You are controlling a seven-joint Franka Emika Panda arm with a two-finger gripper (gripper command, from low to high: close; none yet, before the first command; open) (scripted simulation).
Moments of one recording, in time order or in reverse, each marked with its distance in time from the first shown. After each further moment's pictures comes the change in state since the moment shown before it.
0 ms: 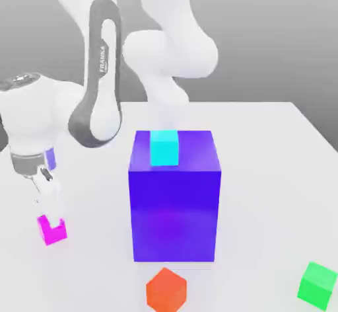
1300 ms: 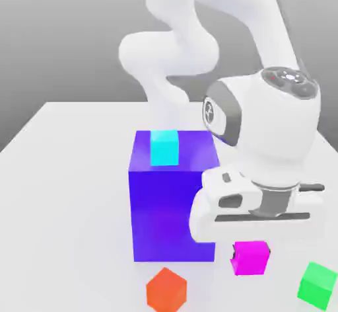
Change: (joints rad) arm 0.611 -0.047 0.459 0.355 -0.390 -0.435 0.179
